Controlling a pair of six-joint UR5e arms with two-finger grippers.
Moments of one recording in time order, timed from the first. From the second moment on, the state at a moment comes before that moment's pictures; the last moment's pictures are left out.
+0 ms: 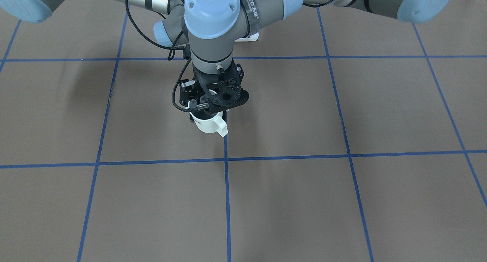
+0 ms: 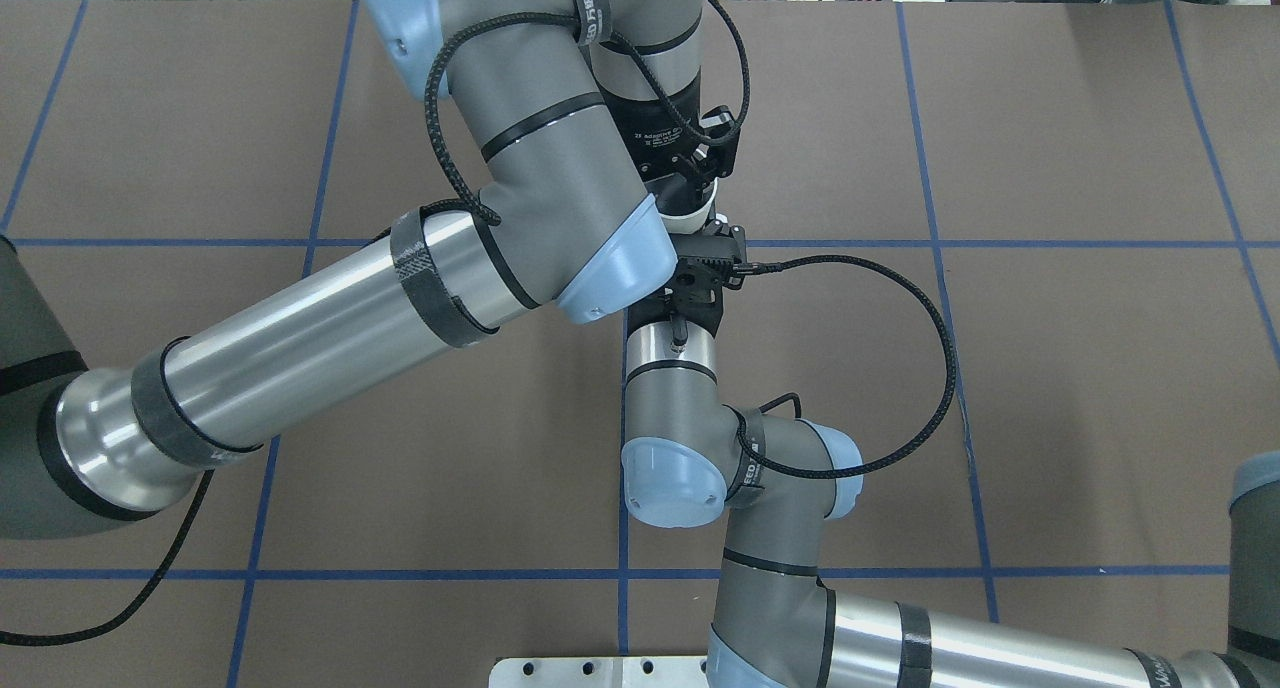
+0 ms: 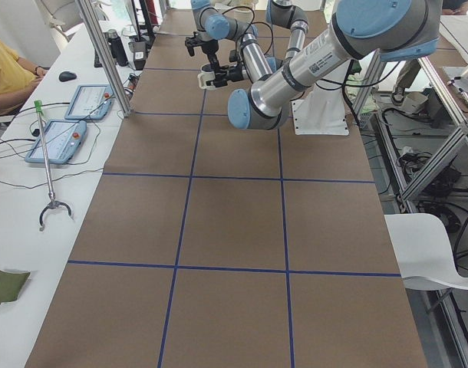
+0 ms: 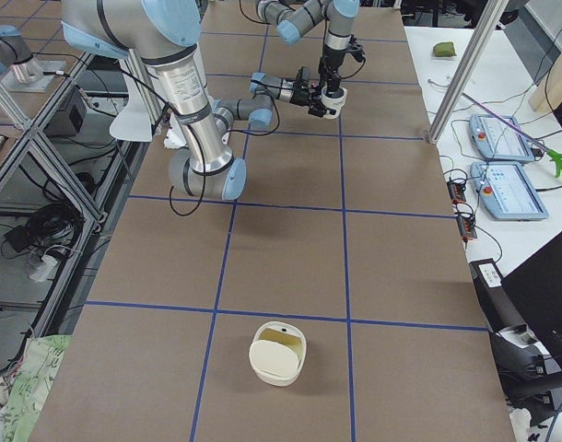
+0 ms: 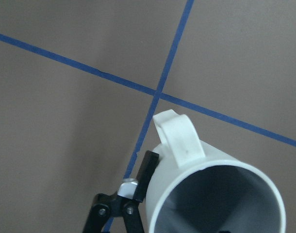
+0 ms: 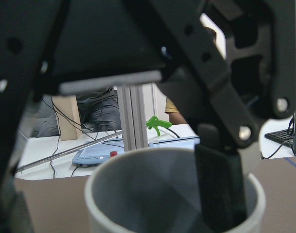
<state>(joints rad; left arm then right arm) -0.70 -2.73 -1.38 -1.29 -2.18 -1.37 0.28 -0.89 1.49 -1.03 0.46 1.28</state>
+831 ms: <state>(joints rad) -0.72 -2.72 -1.38 -1.29 -2.17 -1.37 0.27 -0.91 1.49 -1.03 0.46 1.28</state>
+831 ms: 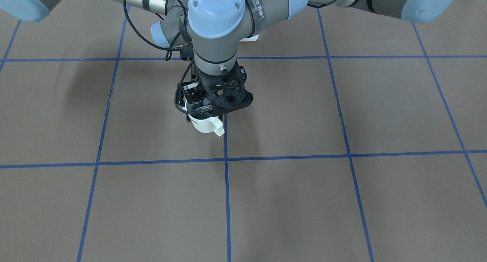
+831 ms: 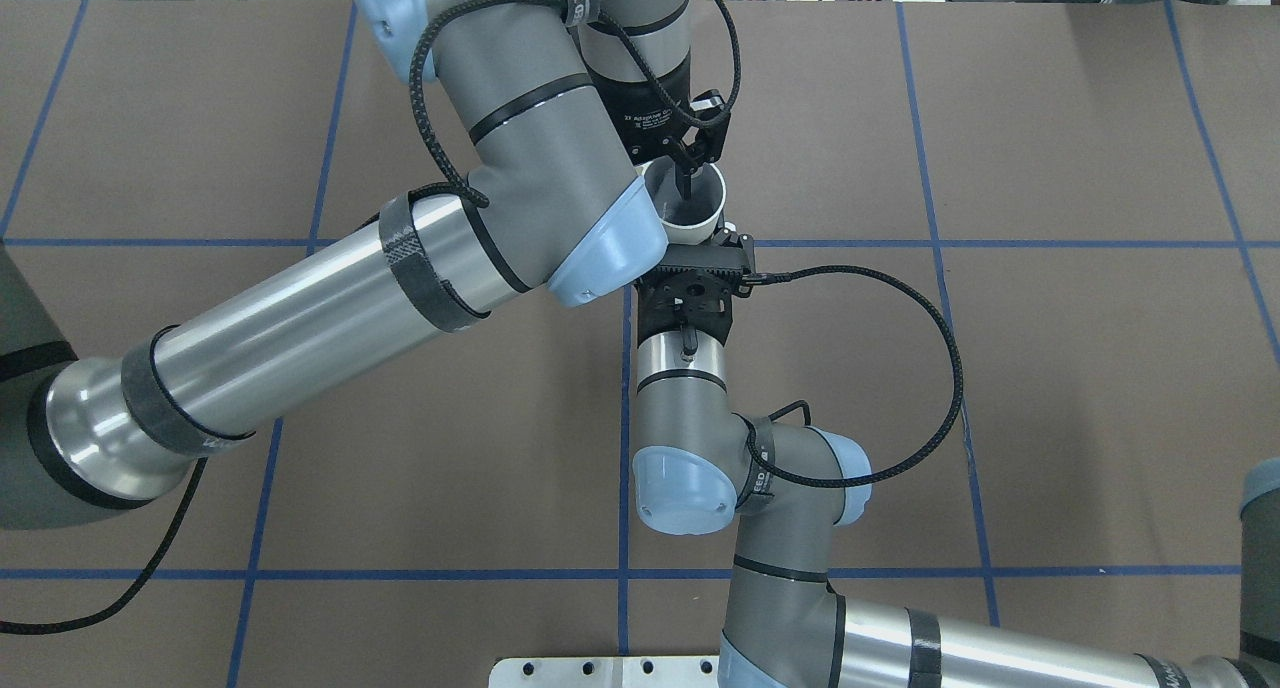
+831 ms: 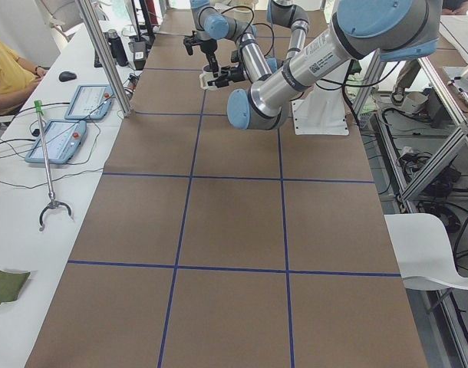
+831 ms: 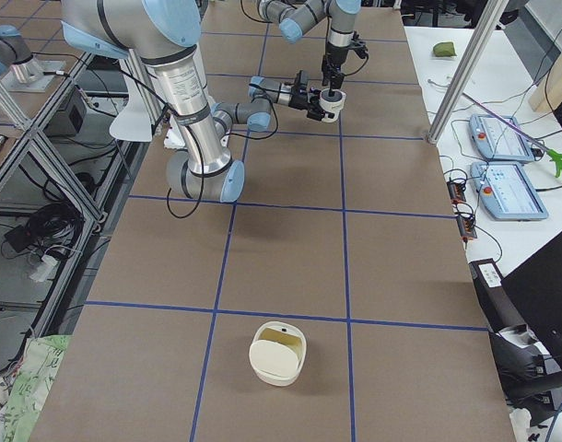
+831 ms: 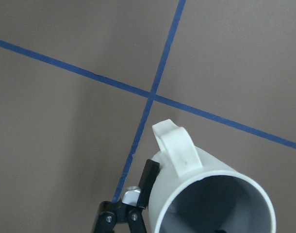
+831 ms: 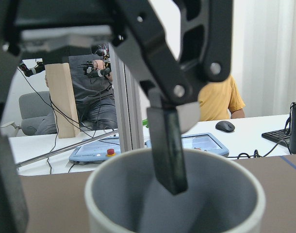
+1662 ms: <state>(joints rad) -0.72 -2.72 -1.38 -1.29 -2.17 -1.37 0.27 -0.91 1.49 -1.03 0.45 1.27</state>
